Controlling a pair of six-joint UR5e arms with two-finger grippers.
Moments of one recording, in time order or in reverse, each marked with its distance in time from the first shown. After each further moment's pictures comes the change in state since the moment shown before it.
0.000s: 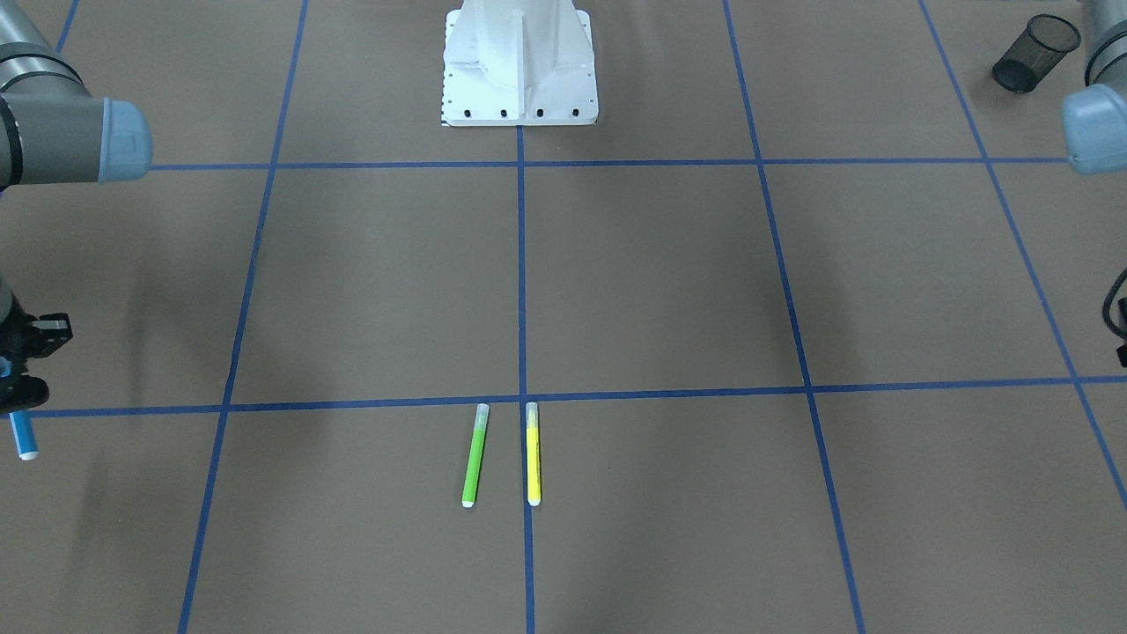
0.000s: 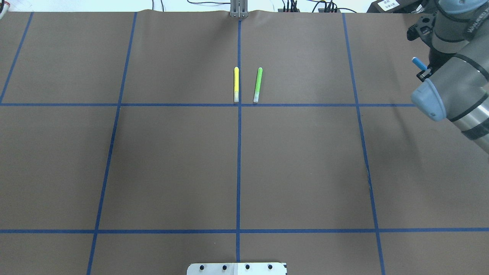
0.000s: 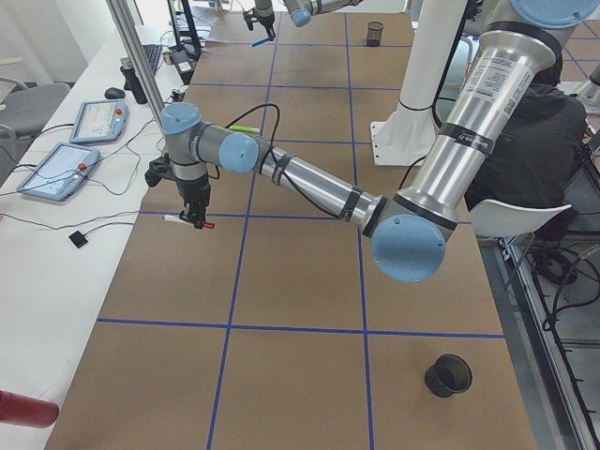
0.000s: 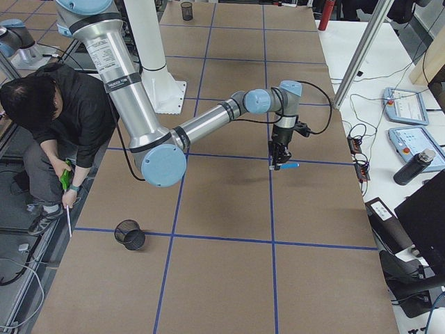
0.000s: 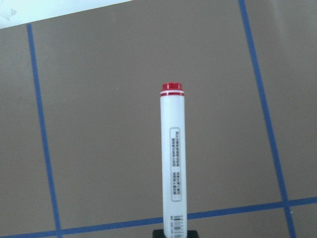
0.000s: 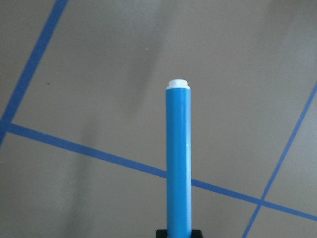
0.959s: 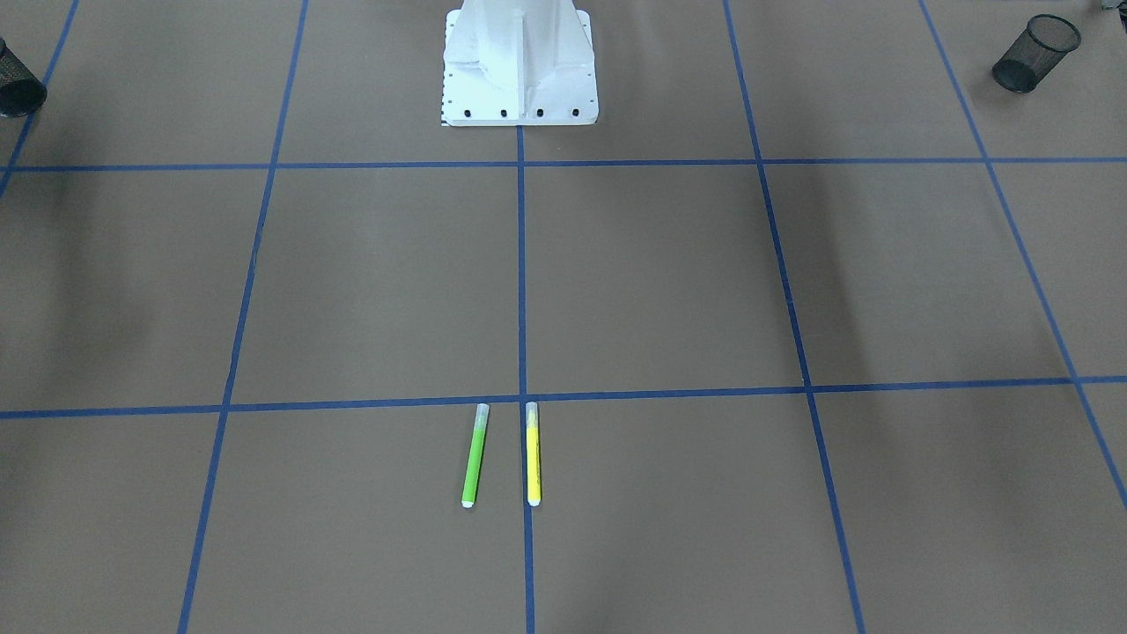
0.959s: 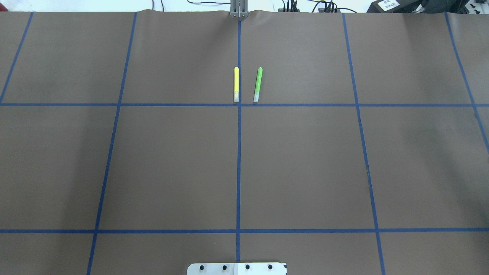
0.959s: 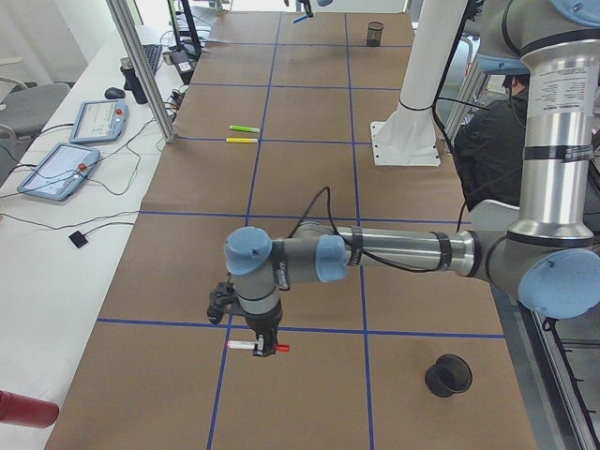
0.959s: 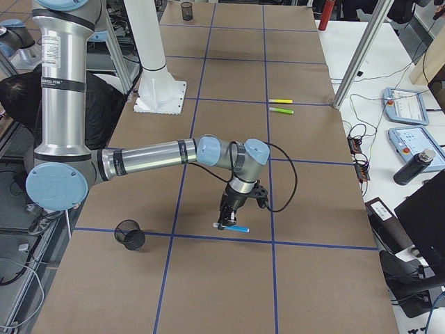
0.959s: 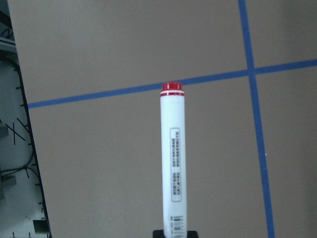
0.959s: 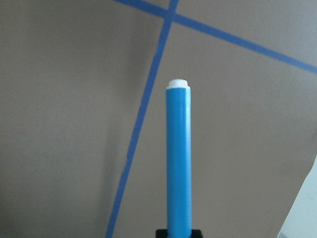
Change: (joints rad) left arm -0.263 0.531 -0.108 0.004 0.032 0.343; right arm 0.230 -0.492 0.162 -0.042 0.153 -0.144
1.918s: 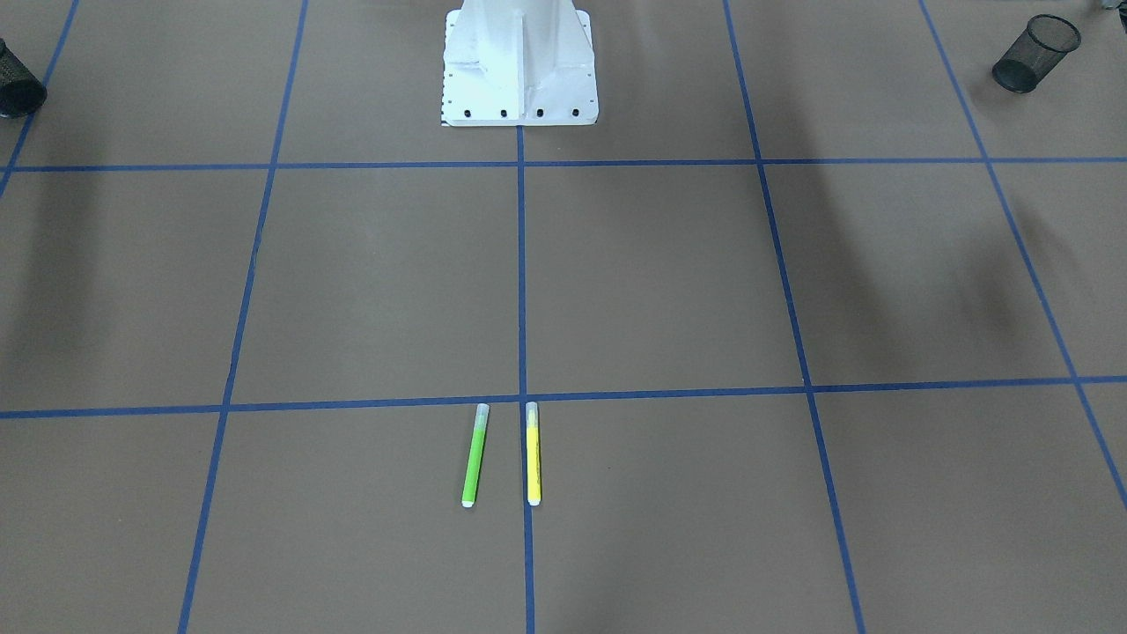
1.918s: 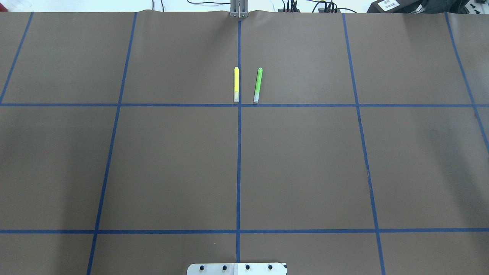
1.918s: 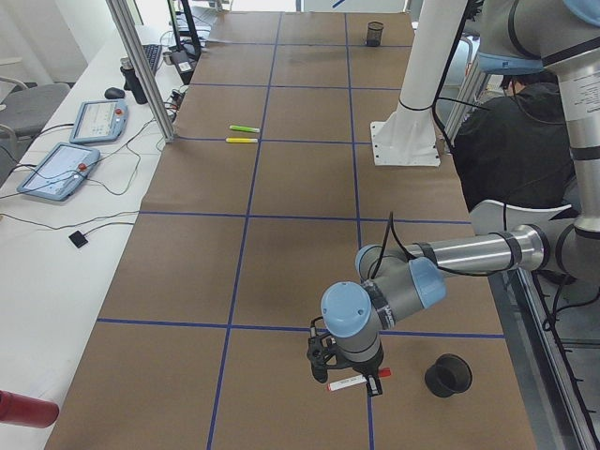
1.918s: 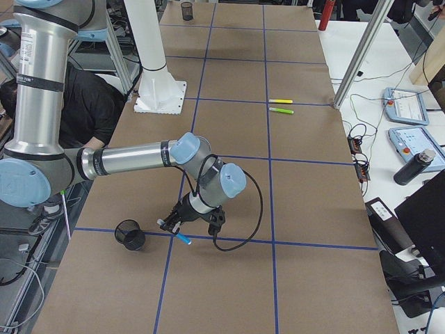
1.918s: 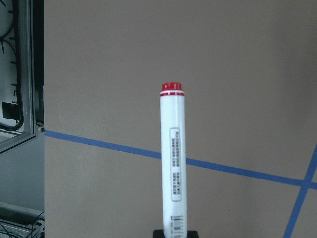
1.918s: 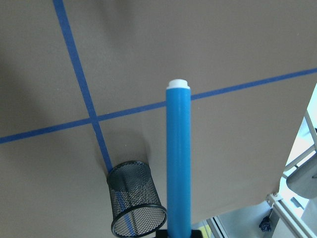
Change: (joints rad) left arm -0.094 0.222 -0.132 0.199 -0.022 0.014; right arm 0.190 -0.063 0.076 -0.609 0.080 -0.168
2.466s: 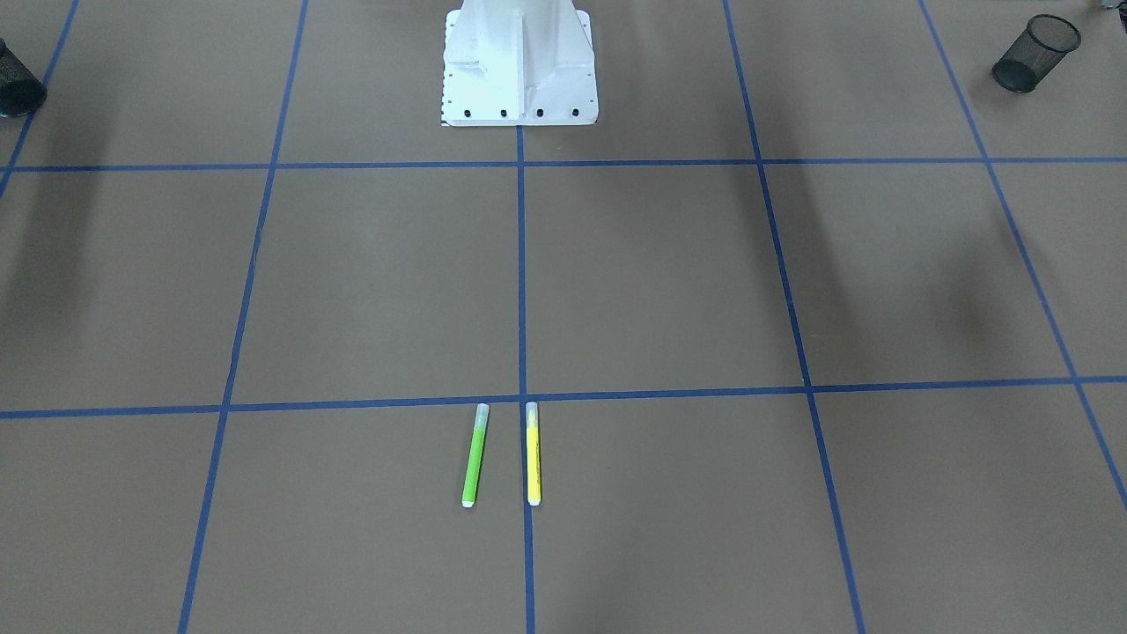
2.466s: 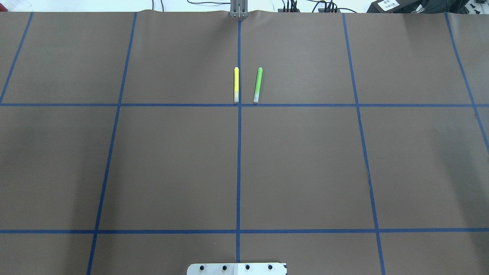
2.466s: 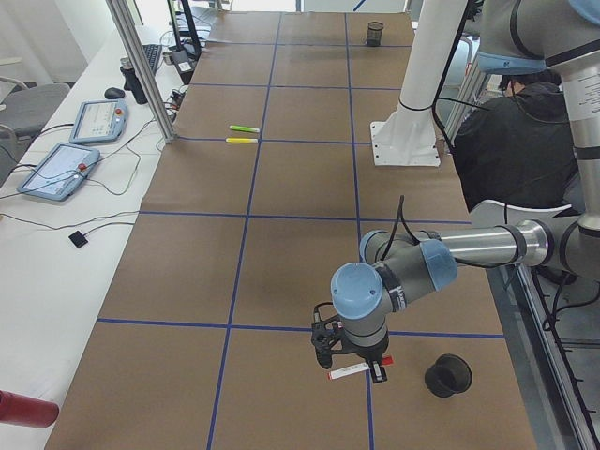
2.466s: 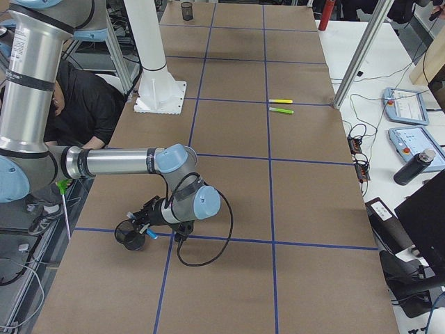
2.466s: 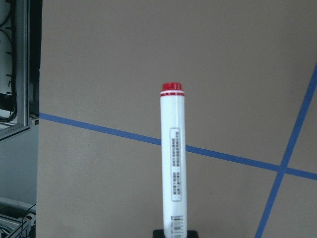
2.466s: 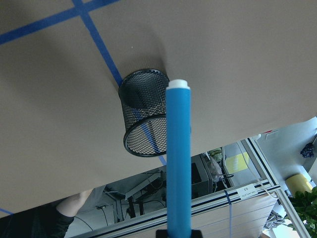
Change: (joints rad) left arm -0.030 0.015 -0.073 0.030 -0.003 0.001; right arm 0.005 -0.123 0.000 -0.121 0.053 -0.226
